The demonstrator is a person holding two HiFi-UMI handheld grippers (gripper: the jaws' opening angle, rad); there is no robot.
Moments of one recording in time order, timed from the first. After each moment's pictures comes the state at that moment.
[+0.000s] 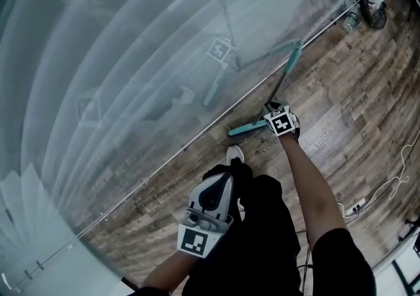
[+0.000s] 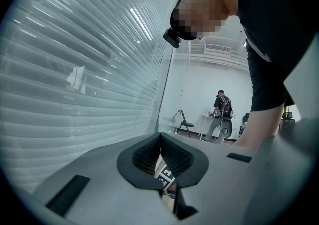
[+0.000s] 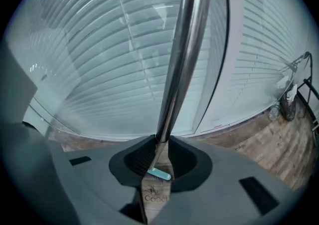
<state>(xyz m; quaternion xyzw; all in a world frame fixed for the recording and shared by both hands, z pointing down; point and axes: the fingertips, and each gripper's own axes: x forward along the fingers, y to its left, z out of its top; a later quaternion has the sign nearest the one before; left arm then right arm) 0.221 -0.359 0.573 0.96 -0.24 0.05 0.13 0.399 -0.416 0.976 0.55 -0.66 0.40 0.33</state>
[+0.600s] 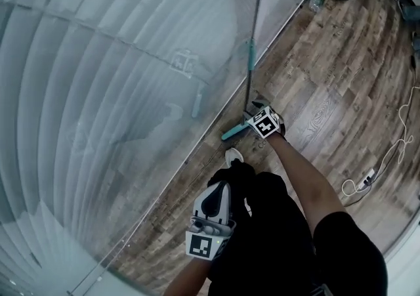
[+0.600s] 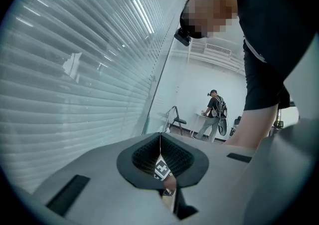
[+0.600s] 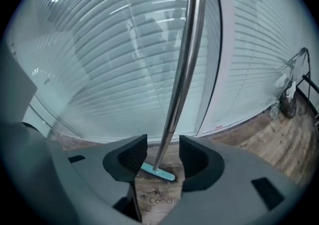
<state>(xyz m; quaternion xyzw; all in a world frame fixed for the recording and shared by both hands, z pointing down) 0.225 -0.331 0.576 0.96 -0.20 0.07 0.16 0.383 -0.403 0.957 0.55 -0.67 0.39 0.31</state>
